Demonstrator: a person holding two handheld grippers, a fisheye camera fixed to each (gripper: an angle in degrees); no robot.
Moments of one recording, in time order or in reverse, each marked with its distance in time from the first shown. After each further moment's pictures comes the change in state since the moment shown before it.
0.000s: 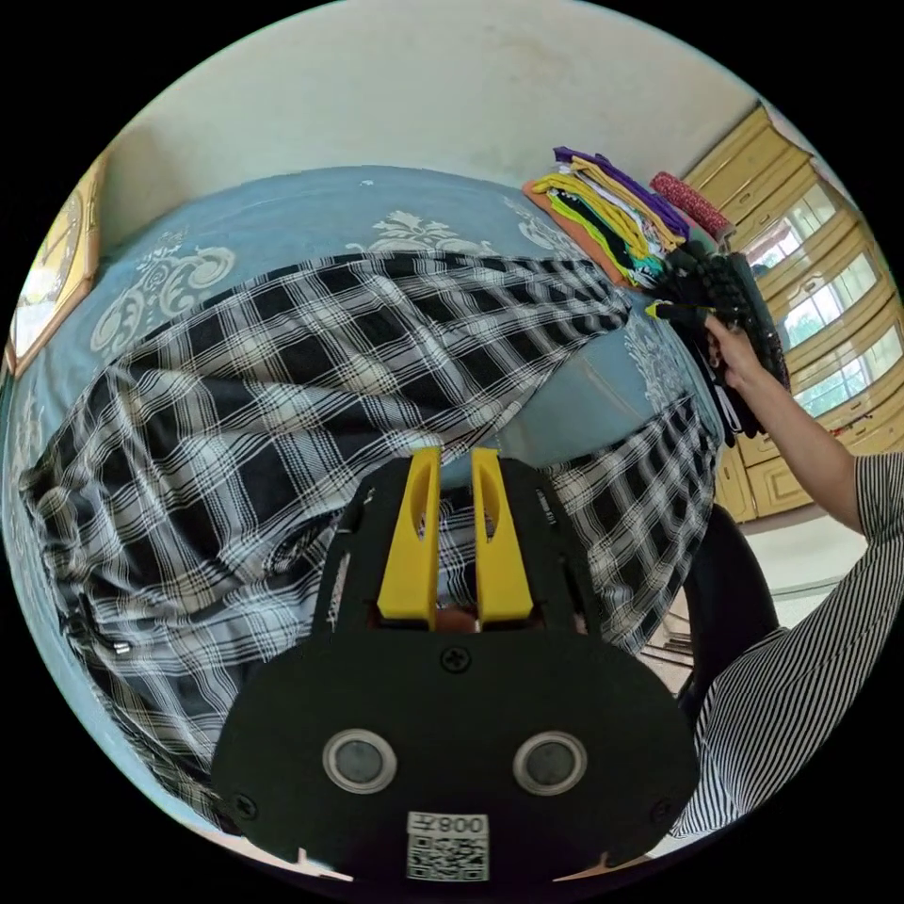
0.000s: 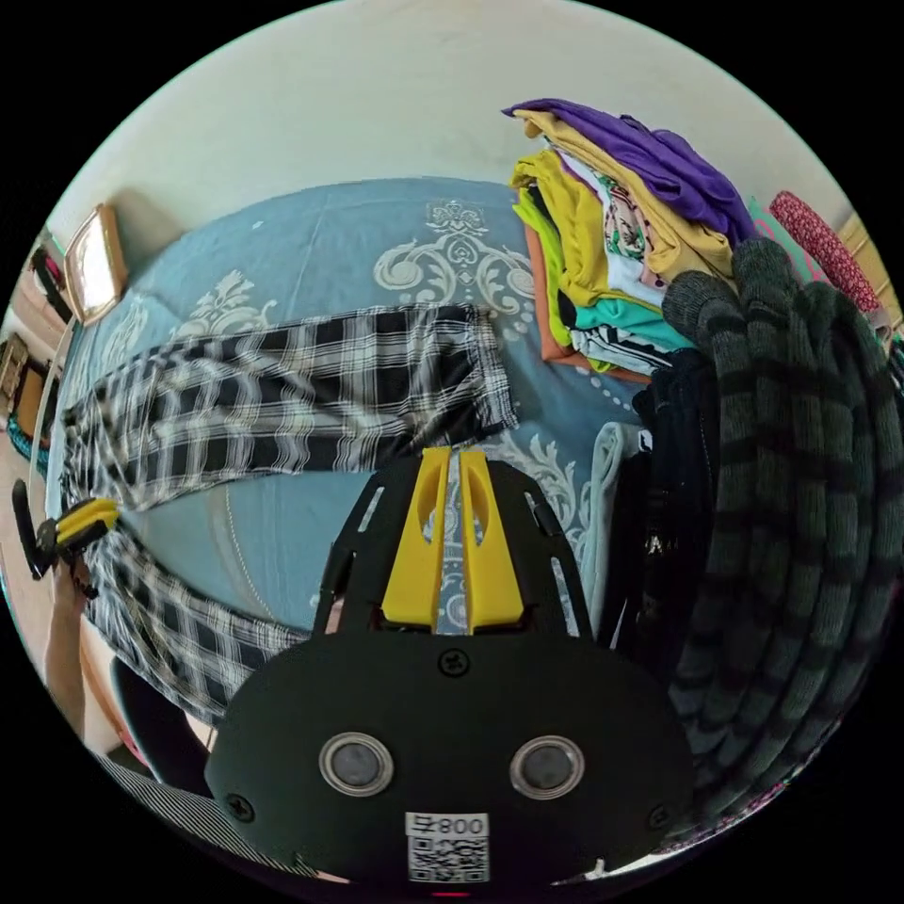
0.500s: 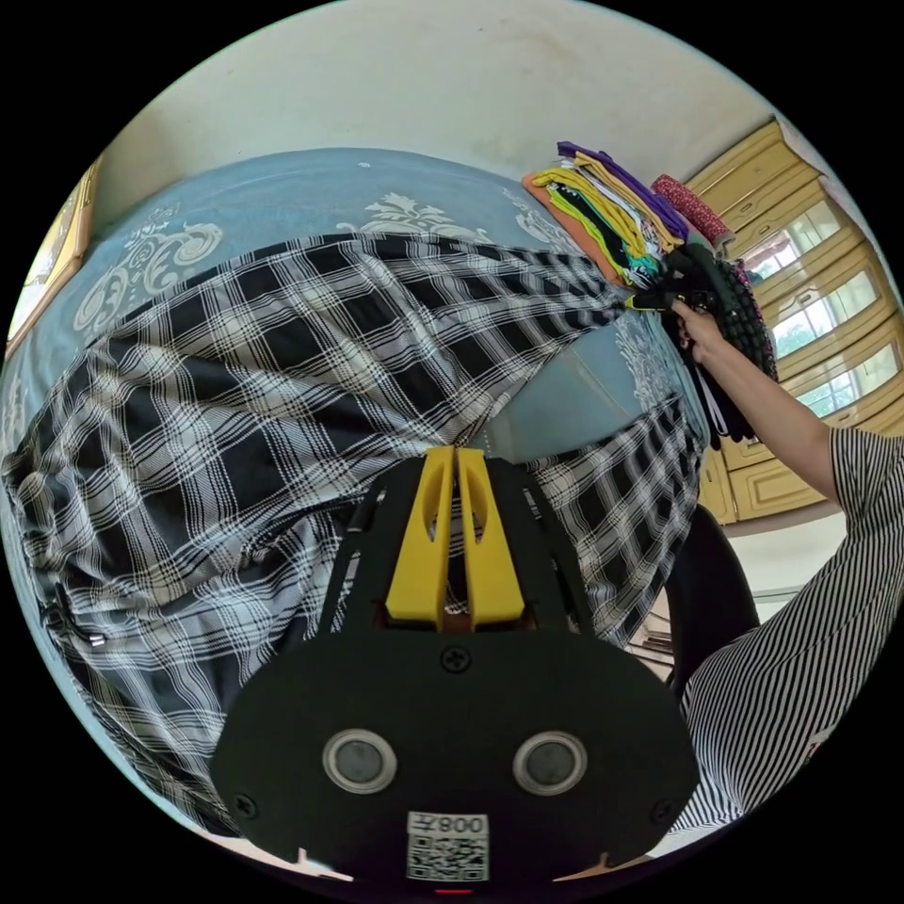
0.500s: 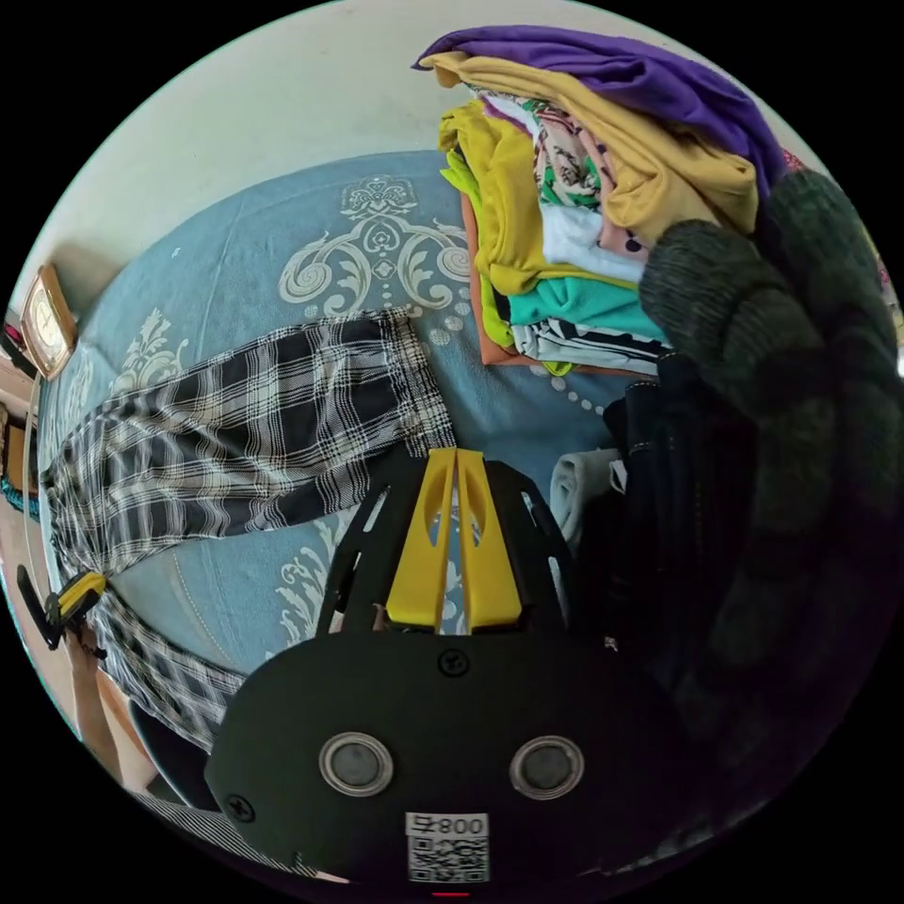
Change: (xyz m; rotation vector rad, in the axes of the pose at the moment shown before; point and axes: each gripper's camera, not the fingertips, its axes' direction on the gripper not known) left arm 0.001 0.013 0.012 -0.008 0.070 -0.028; right arm 0.041 -0.039 0.000 -0.084 0.022 0.113
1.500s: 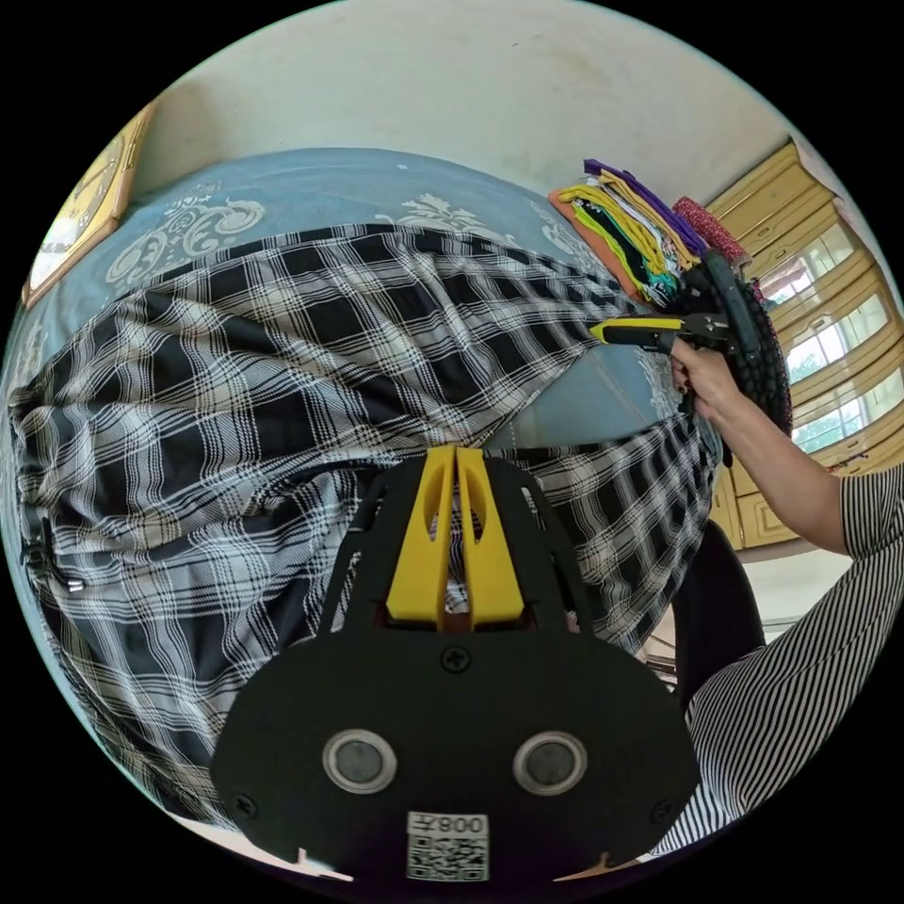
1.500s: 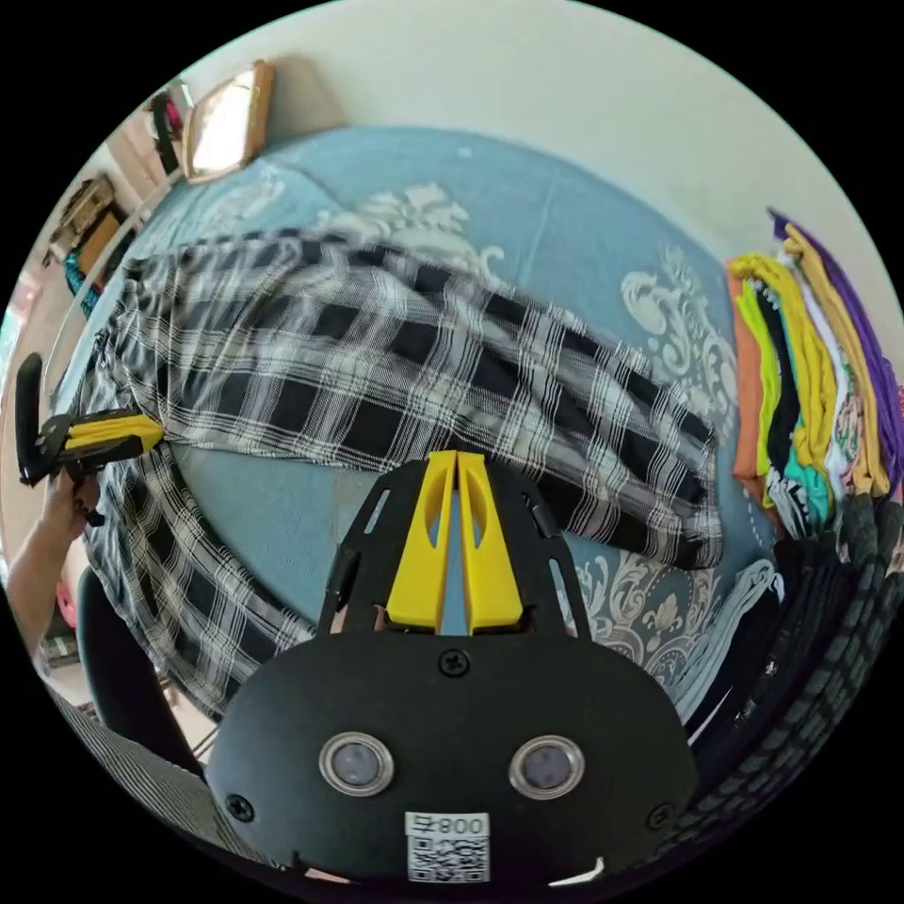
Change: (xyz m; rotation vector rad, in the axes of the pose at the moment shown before) left arm -0.046 0.113 -0.027 0.044 -0.032 -0.078; right arm -0.183 0.009 -0.119 0.017 -0.100 -0.490
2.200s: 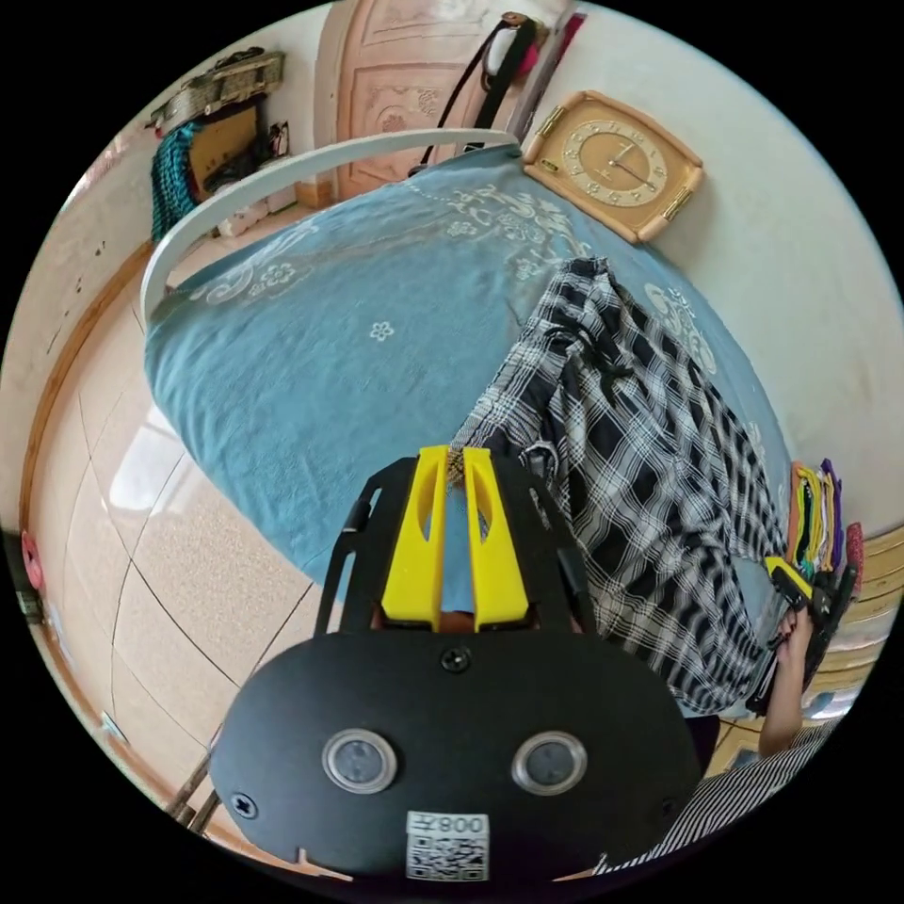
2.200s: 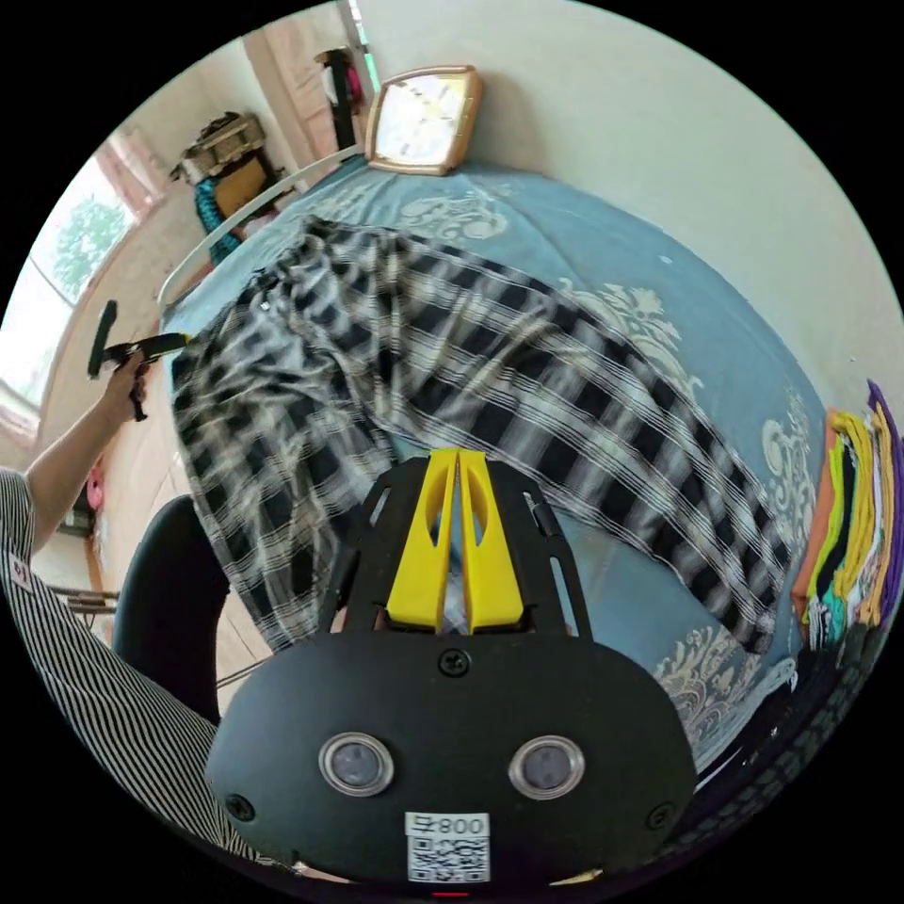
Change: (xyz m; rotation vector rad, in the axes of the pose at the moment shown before) left arm -0.209 0.280 -0.191 0.215 -0.408 -0.885; right arm -0.102 -0.048 -0.120 0.128 -0.195 -0.297
